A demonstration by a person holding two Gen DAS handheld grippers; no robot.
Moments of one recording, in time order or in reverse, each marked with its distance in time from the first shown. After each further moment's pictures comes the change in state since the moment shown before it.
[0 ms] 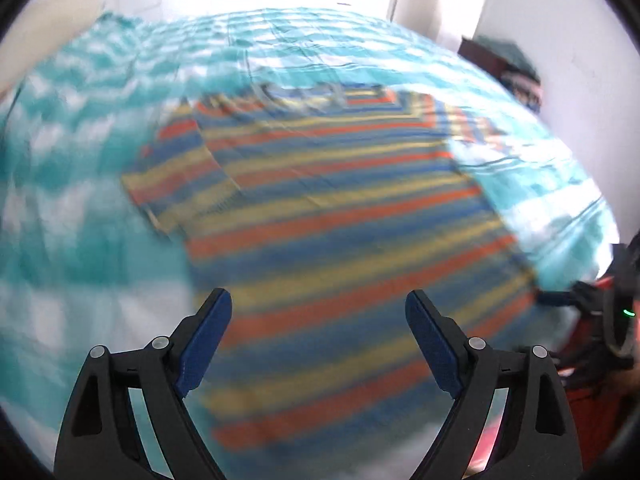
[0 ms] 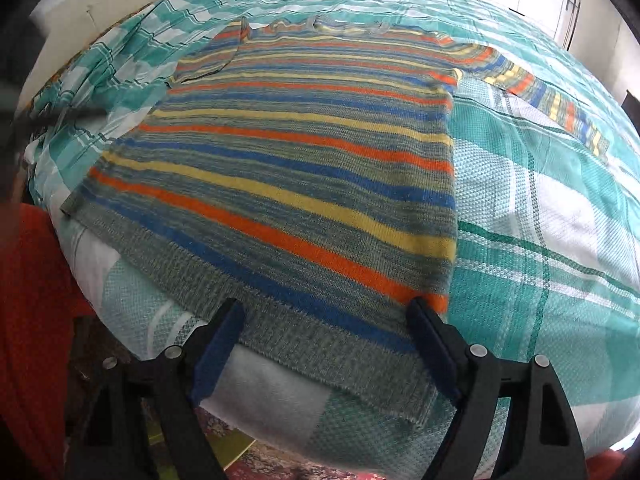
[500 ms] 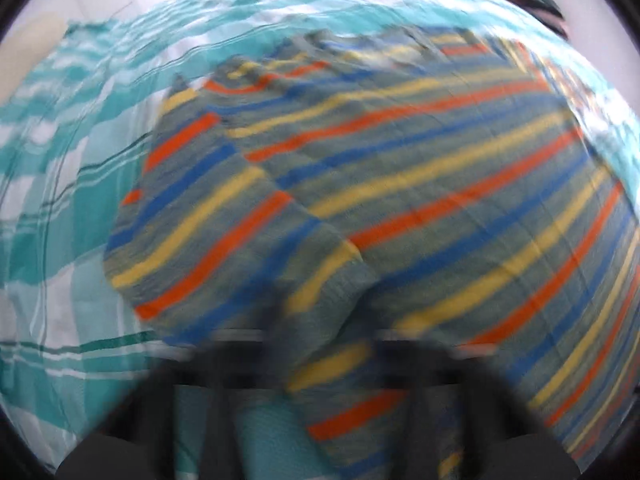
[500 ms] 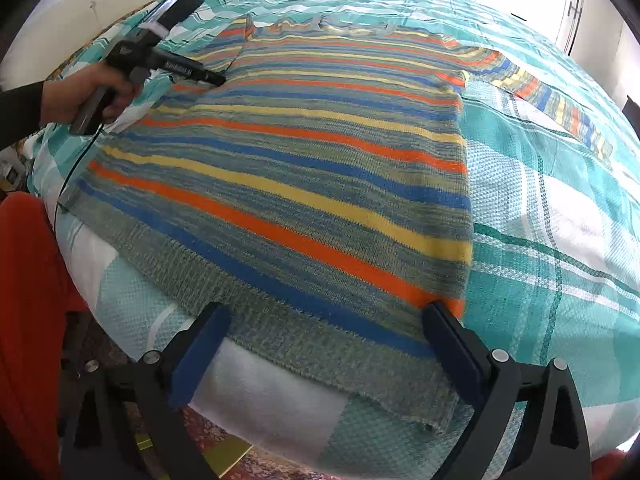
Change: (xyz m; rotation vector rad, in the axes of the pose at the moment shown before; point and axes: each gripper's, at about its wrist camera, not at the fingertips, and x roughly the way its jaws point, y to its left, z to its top) left arm 0.126 0.076 0.051 0.077 0.154 0.097; right arm 0.001 0.004 -0.001 0.003 -0.008 0.000
